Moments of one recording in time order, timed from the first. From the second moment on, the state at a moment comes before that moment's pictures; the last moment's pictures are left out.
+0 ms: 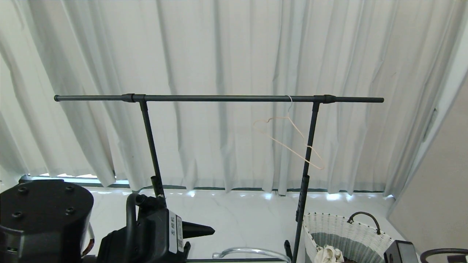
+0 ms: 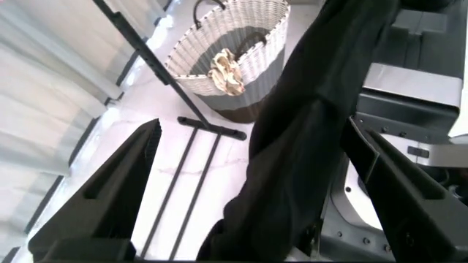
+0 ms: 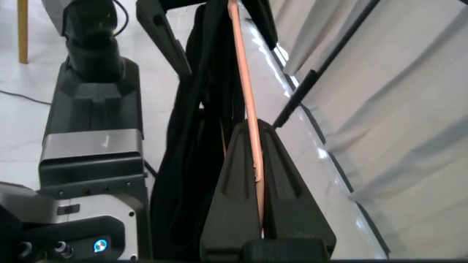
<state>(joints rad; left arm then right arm) -0.82 1.27 -0.51 -0.21 -0.34 0.33 1.15 1.24 -0.27 -0.82 0.21 -0.21</state>
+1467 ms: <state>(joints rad) -0.66 1.30 -0.43 -0.21 -0.14 0.41 1.14 1.22 -0.23 -0.82 0.06 -0.15</state>
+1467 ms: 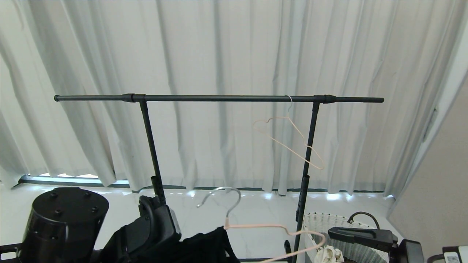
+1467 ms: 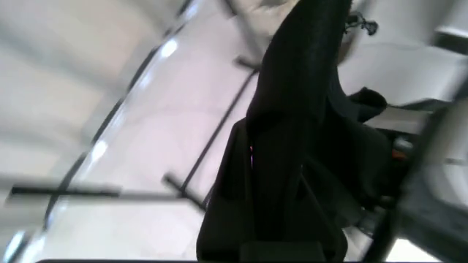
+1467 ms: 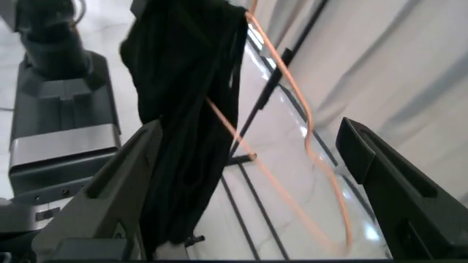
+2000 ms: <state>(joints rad) -0.59 1.28 -0.51 -0.21 -0.09 0.21 1.09 1.38 -0.30 -0.81 0.02 0.26</state>
